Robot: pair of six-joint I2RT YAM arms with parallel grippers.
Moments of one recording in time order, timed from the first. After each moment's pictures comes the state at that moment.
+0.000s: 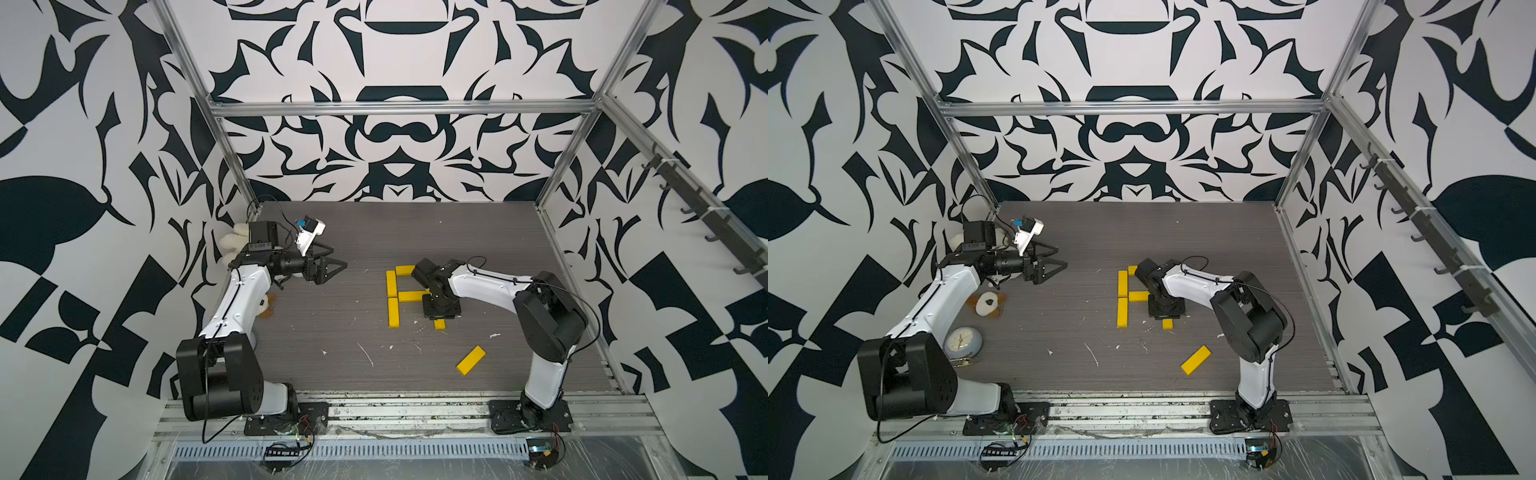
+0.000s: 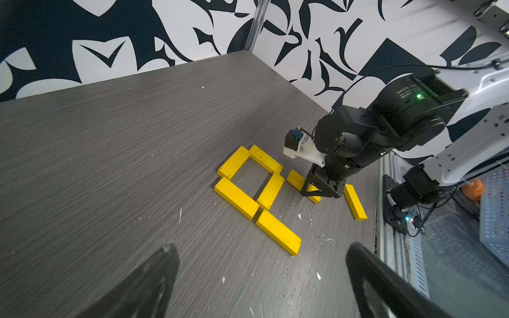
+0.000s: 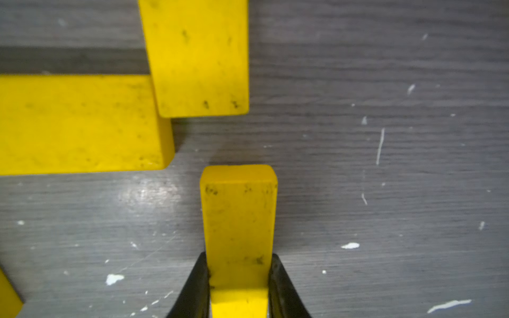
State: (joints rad) left arm 0.07 1.41 1.08 -0.58 1.13 0.47; right arm 0.70 1.86 1.21 -0.87 0.09 0.68
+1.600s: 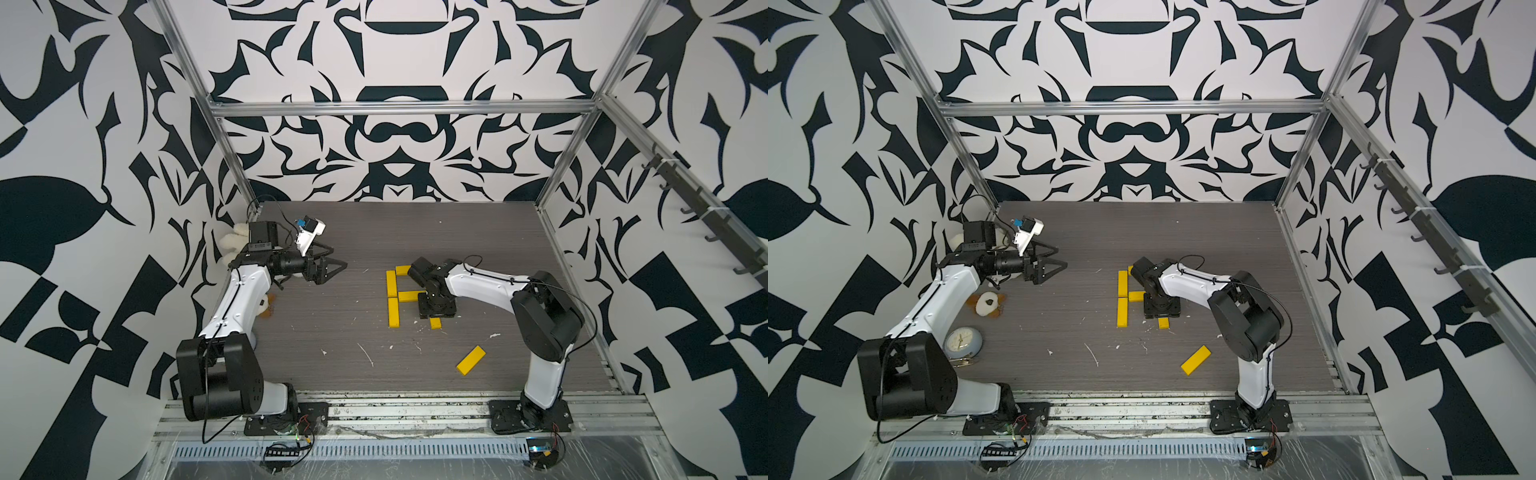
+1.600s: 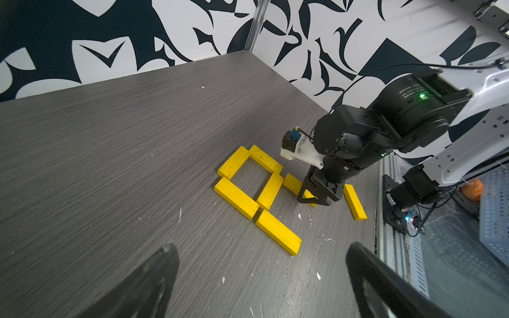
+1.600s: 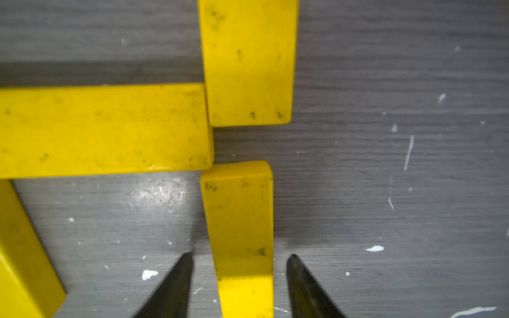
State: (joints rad) left arm 0.07 1.41 1.08 -0.58 1.13 0.47; right arm 0.72 1.88 1.24 -0.86 0.07 0.70
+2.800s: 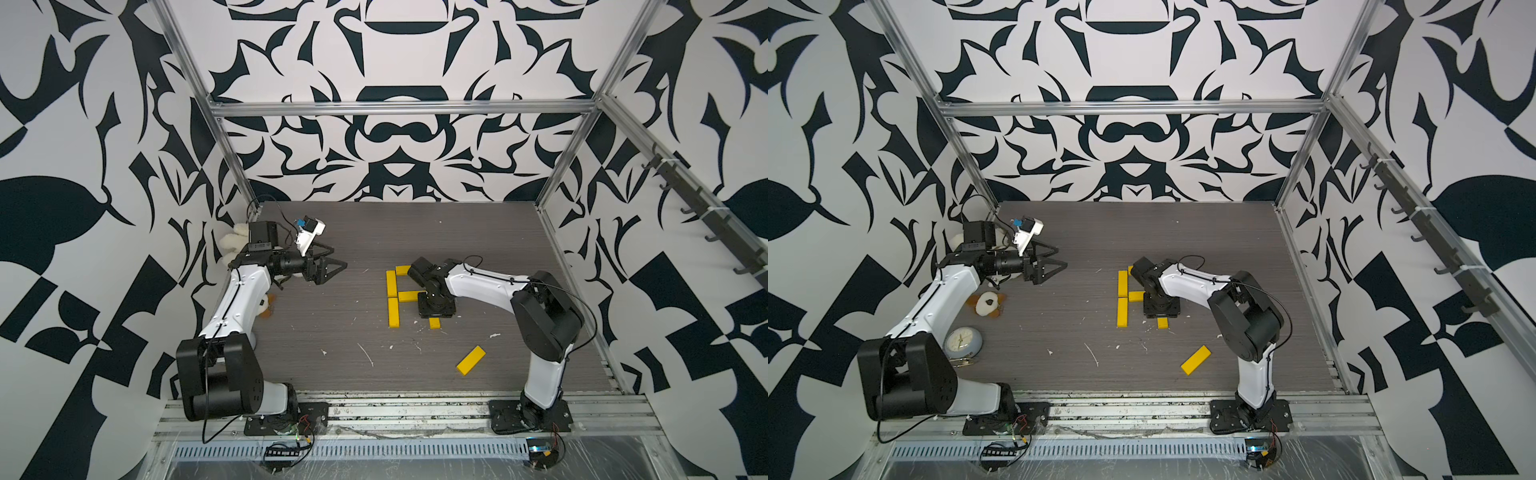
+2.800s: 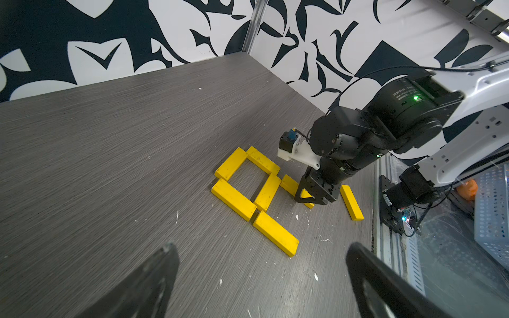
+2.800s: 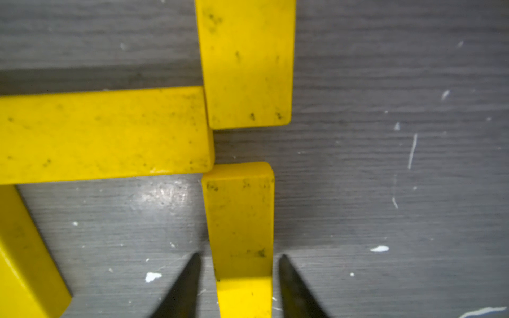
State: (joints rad) left arm 0.07 1.41 1.08 -0.59 1.14 0.47; right arm 0.72 1.88 1.24 -0.86 0.06 0.71
